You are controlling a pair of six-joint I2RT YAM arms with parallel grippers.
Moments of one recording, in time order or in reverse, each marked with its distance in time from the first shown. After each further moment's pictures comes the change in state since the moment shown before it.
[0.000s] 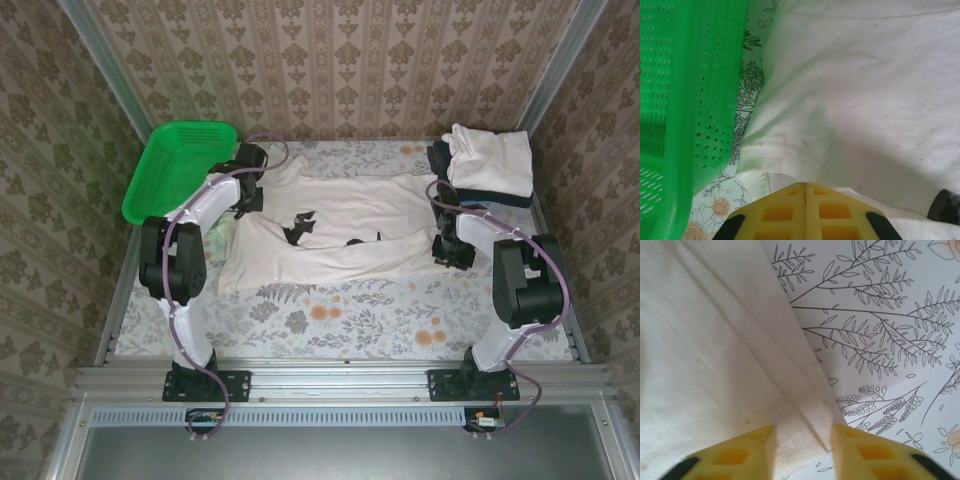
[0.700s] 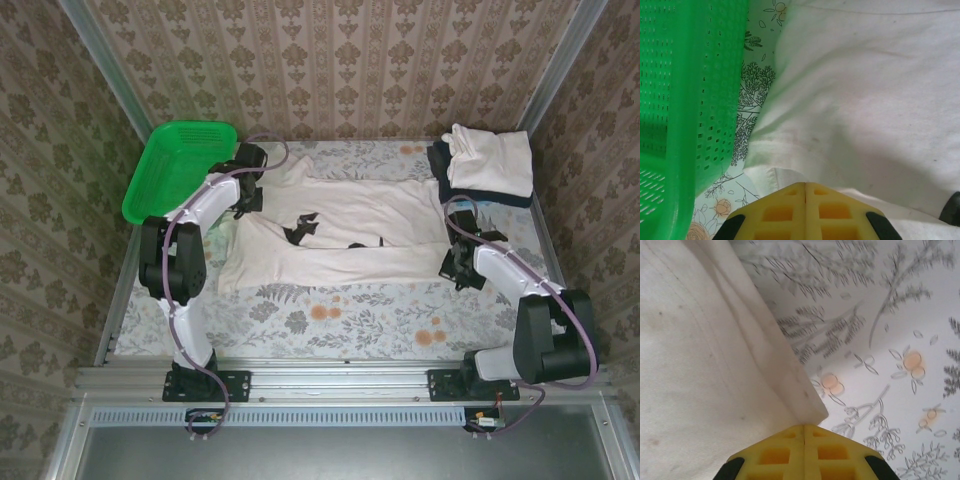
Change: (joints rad) left arm 0.003 0.000 0.000 -0.001 0.000 0.010; right arm -0.011 -0.346 -0.251 0.008 -0.021 0.117
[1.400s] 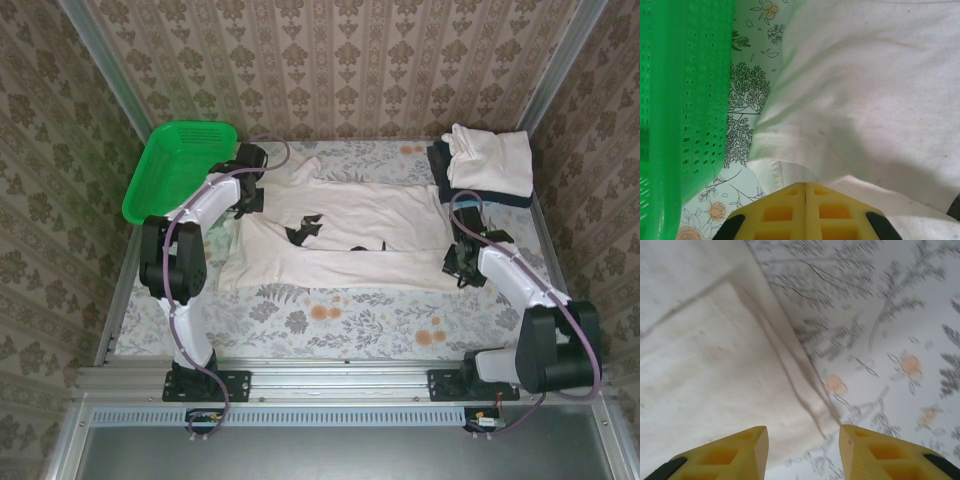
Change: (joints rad) left arm 0.000 0.005 0.002 0.001 0.030 0.025; right arm -0.014 -0.019 0.045 0.009 -0.031 -0.023
